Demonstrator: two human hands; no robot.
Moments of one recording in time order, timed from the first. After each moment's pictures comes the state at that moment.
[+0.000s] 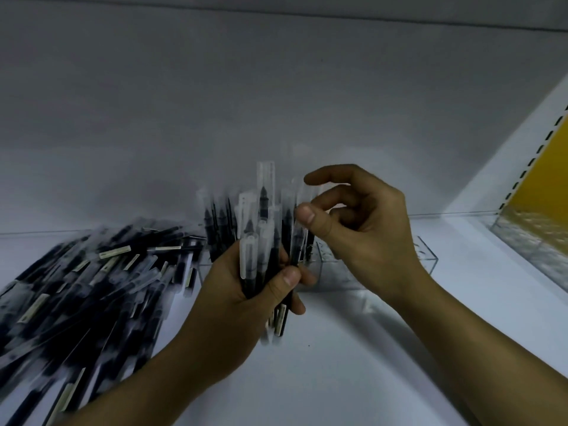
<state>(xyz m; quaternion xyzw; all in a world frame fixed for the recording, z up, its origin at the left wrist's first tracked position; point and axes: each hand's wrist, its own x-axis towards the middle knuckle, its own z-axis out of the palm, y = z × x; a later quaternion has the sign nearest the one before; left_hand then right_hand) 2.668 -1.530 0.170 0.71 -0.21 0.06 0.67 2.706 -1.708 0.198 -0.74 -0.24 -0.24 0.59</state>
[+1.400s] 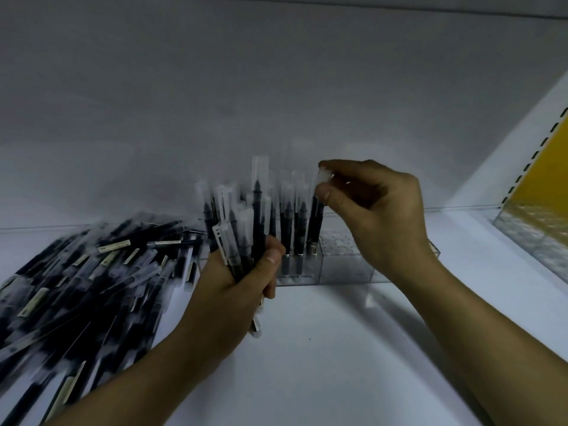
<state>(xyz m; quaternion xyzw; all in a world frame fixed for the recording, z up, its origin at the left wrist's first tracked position) 2.685 -1.521 0.147 0.70 -0.14 0.04 0.70 2.724 -1.718 0.195 -0.79 -0.17 -0.31 0.51</state>
